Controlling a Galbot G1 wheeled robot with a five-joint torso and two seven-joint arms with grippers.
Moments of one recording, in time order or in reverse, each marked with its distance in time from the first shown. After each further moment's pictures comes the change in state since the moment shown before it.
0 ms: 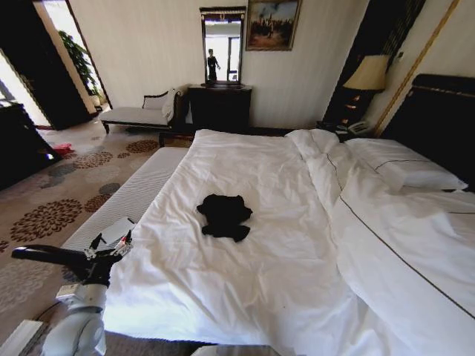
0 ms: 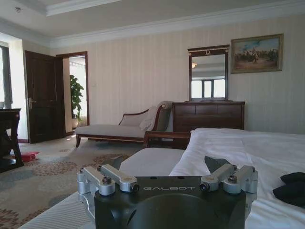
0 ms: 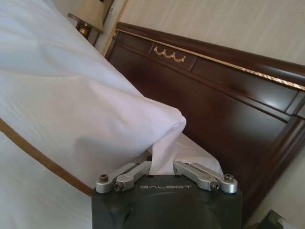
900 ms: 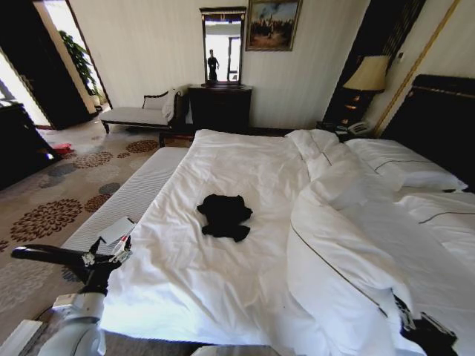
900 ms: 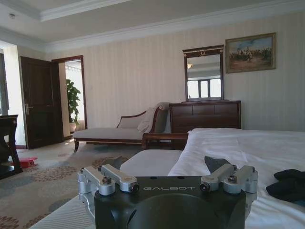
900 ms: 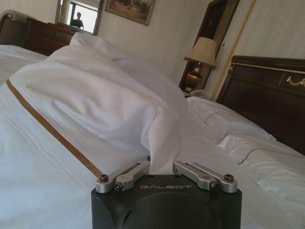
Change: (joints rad) left arm 0.055 -0.024 -0.022 -0.052 0.035 -0.009 0.016; right arm -0.140 -0.007 -0.309 0.454 -0.089 0.022 -0.038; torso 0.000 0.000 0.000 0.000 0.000
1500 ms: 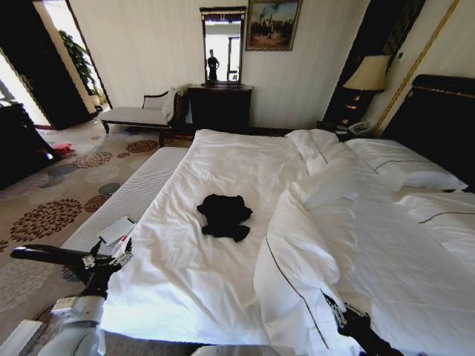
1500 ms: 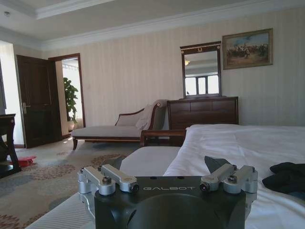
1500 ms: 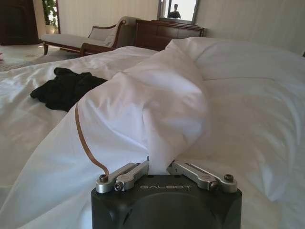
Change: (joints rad) left arm 0.038 0.001 -0.005 -0.005 0.007 -0.015 0.006; right arm 0.007 -0.166 -0.256 0.080 -0.082 -0.096 -0.163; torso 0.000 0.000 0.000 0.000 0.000
